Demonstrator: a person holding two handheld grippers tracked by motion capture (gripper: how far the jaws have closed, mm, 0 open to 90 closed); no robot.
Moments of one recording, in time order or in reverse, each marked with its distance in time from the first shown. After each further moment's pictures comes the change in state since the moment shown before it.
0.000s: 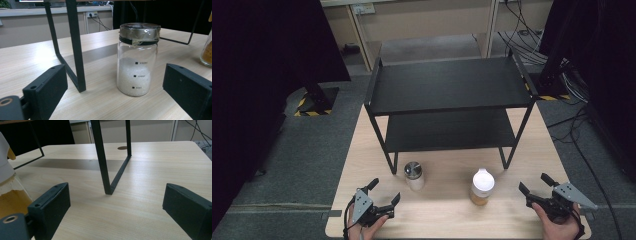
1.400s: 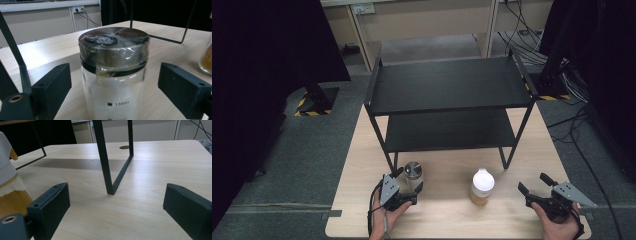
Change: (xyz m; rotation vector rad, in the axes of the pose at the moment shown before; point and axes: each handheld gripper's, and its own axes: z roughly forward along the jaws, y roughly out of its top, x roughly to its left) left arm -0.018 0.019 0.070 0.050 -0.076 0.025; right arm -0.001 0.001 0.002 0.007 0.015 0.003
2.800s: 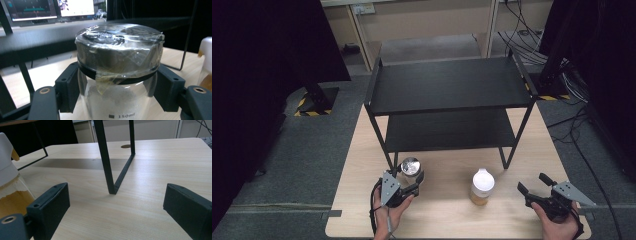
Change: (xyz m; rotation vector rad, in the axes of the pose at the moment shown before) left arm -0.027 0.027 -0.010 -0.145 0.056 0.026; right arm -0.002 0.001 0.001 0.005 0.012 0.015
